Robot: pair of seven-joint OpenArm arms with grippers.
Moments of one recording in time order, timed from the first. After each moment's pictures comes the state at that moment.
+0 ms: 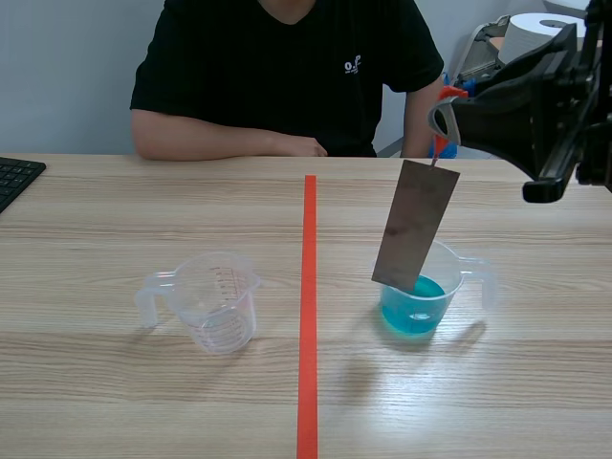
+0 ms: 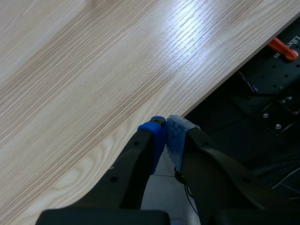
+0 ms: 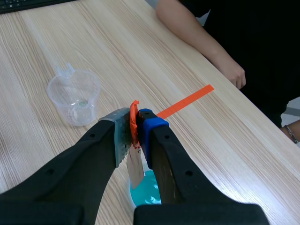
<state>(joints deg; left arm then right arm) 61.5 -12.4 -28.1 95.6 31.1 -31.0 -38.4 -6.3 32.4 8.5 117.8 46.6 45.3 -40.9</state>
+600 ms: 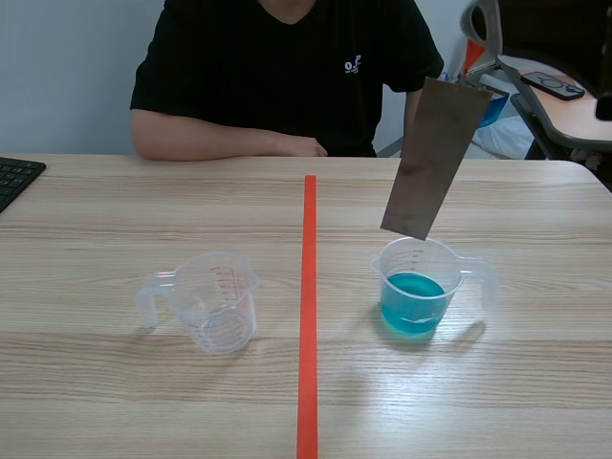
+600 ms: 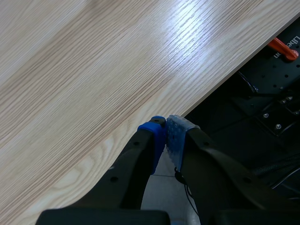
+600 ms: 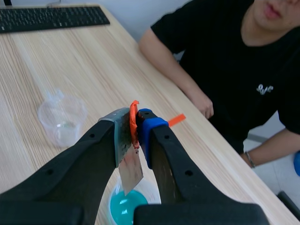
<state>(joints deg) 61.5 -12.4 -28.1 95.6 31.1 -31.0 -38.4 -6.0 32.4 17.1 126.7 52.2 45.3 -44.7</state>
